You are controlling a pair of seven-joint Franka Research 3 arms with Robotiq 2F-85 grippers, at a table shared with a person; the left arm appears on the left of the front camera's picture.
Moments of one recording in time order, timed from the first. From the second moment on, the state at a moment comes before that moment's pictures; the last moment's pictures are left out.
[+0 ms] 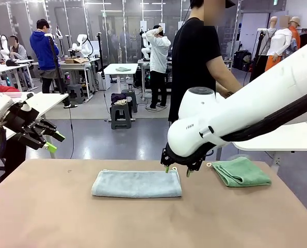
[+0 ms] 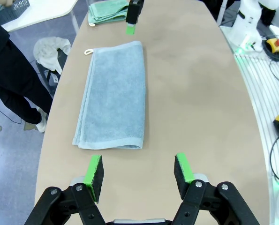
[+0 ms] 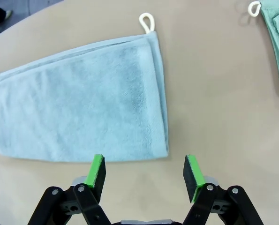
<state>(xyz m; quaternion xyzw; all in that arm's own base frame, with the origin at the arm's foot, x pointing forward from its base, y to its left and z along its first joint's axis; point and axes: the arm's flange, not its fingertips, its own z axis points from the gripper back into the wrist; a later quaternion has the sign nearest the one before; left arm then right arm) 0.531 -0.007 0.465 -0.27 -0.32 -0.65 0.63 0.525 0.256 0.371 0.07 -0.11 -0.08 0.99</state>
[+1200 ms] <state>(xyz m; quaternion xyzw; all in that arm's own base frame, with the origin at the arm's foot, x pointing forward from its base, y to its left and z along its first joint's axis) 0.531 -0.007 0.465 -0.27 -0.32 -0.65 0.63 0.591 0.270 0.303 0.02 -0.11 -0.05 0.99</state>
